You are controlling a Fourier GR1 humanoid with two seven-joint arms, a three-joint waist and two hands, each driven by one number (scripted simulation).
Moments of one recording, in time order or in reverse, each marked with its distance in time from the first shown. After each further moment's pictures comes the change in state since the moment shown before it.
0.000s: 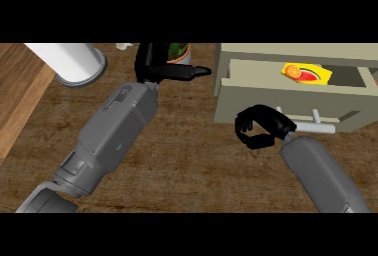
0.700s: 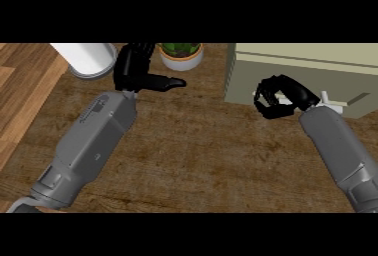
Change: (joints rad) left arm 0.140 0.091 -0.016 -0.132 0.008 -0.107 0.037; right arm -0.231 -0.051 -0.214 0.347 -0.095 -0.034 -0.194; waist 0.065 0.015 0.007
